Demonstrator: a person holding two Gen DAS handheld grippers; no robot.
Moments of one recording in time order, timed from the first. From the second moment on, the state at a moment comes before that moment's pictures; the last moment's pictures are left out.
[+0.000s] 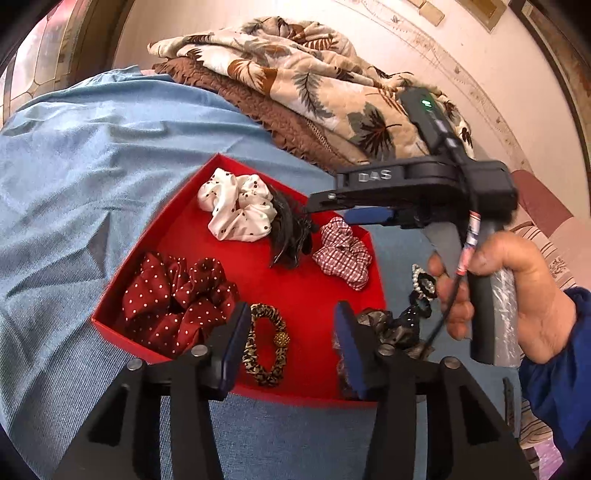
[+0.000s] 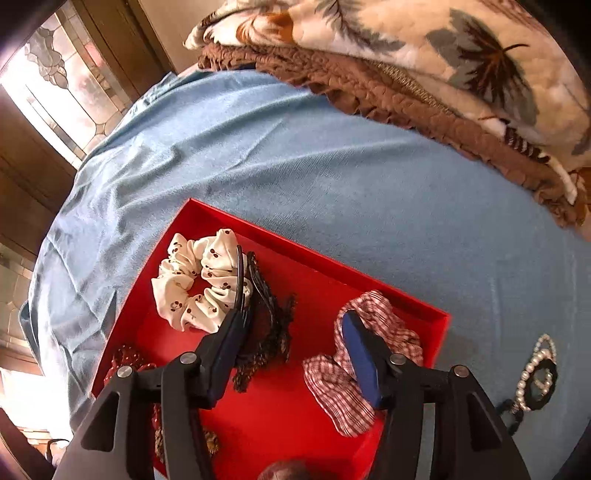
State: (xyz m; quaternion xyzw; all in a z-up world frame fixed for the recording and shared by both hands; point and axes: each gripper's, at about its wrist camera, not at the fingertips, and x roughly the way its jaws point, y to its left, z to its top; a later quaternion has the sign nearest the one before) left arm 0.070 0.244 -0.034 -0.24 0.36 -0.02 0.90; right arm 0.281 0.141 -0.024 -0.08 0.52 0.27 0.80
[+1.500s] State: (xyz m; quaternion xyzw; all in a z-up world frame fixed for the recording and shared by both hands) left arm 0.035 0.205 0.000 -0.19 0.34 0.02 0.92; right arm 0.116 -0.116 -0.022 0.00 0.47 0.16 0.87
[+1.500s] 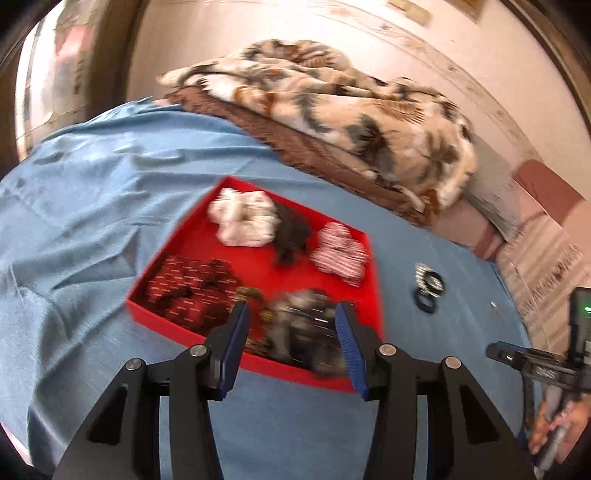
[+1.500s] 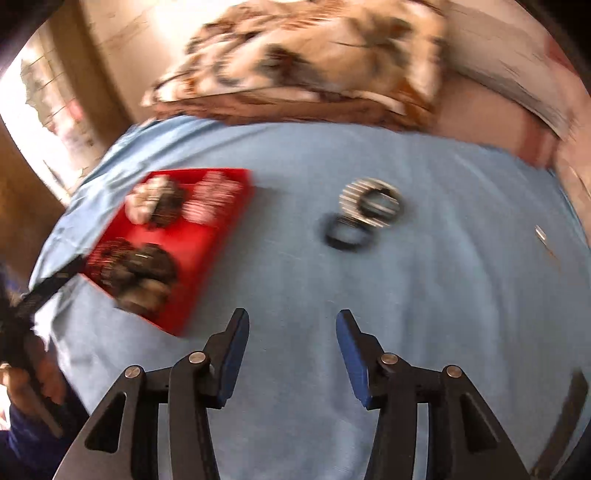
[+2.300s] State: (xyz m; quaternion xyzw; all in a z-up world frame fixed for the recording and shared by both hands) left arm 0.126 0.032 -0.013 -0.10 0.44 -0.07 0.89; right arm 0.297 -0.167 -0.087 0.17 0.48 0.16 0.85
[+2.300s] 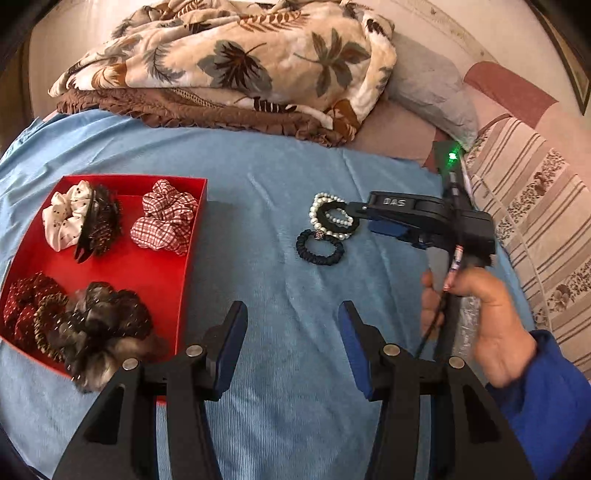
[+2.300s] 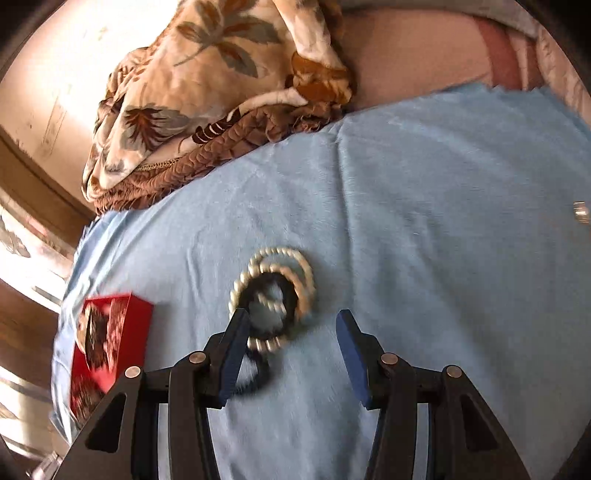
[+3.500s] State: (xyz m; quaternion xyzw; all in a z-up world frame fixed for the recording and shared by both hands) left arm 0.260 -0.028 -0.091 0.00 0.49 0.02 0.87; right arm 0.223 -0.252 -0.099 0.12 0.44 0.19 0.87
